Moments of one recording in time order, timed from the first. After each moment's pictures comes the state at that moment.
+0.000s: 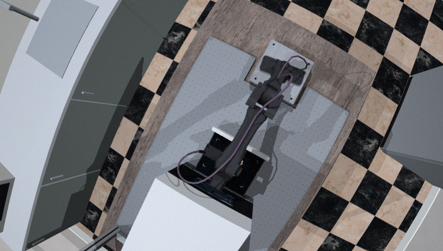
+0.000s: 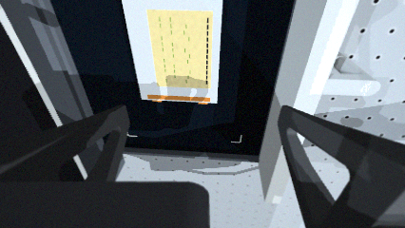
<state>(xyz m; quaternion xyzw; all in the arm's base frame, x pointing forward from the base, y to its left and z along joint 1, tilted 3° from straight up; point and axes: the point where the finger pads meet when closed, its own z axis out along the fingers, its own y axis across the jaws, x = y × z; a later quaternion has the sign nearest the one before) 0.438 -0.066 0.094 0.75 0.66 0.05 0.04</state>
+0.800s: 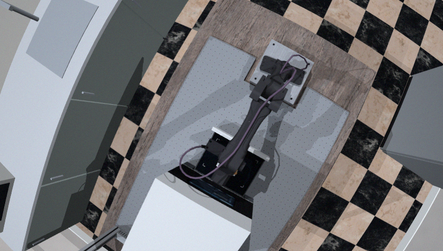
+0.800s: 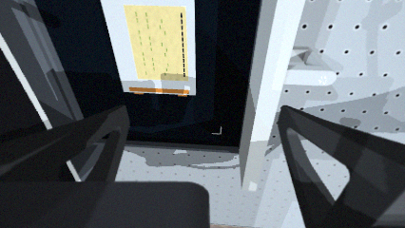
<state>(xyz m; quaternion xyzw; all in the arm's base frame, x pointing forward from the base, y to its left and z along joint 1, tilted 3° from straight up) 0.415 -0.063 0.106 0.75 0.66 0.05 0.04</state>
